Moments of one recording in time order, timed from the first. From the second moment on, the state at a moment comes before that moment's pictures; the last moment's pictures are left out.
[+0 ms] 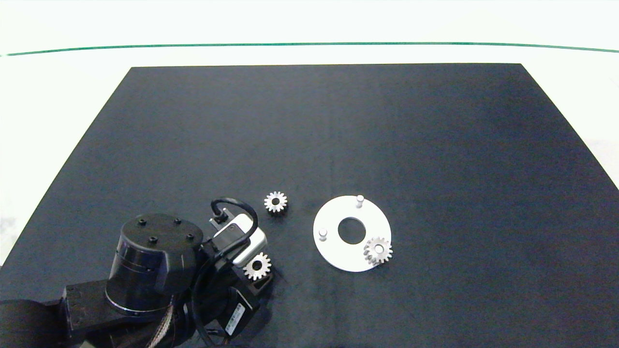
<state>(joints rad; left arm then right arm) -0.77 1.51 -0.53 -0.45 0.24 0.26 0.34 0.34 -0.74 0.53 -0.58 -0.20</state>
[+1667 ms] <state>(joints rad) -0.92 1.68 -0.87 -0.45 0.25 0.26 0.32 0.30 -0.69 0.53 -0.58 -0.20</state>
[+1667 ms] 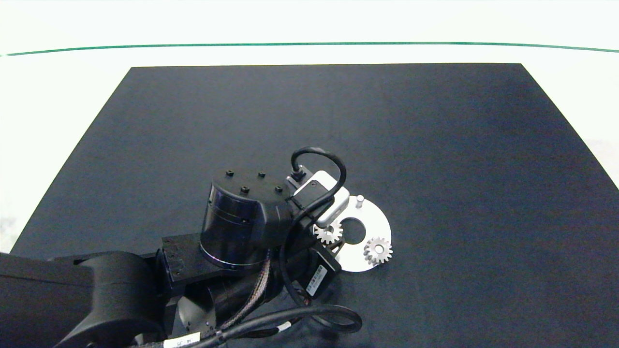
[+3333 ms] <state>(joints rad) -0.87 1.73 -0.83 -0.55 0.24 0.27 0.31 0.29 -0.69 0.53 -0.58 -0.20</state>
